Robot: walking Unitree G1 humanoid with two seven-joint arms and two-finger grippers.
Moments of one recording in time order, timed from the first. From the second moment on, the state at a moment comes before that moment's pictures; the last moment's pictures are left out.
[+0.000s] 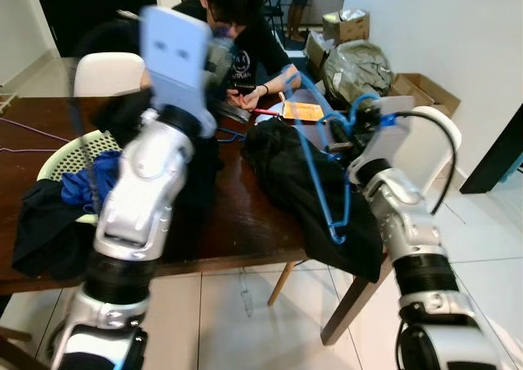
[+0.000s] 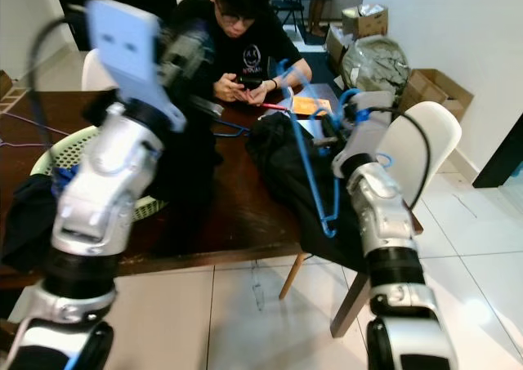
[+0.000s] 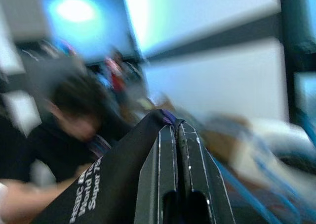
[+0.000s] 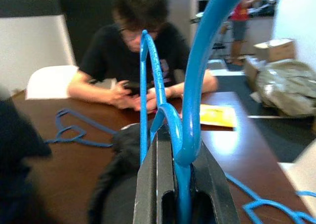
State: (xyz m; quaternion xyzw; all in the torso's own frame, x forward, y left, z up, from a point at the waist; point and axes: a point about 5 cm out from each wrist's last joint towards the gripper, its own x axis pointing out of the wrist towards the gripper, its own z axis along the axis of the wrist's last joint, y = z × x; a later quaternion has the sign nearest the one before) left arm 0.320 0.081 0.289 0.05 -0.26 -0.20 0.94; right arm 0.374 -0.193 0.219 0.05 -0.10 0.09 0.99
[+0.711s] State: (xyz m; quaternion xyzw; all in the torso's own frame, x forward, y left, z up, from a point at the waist) left arm 0.316 0.071 0.174 0.18 -0.04 -0.28 0.94; right arm 0.373 -0.188 0.200 0.03 -0.06 0.09 0.99
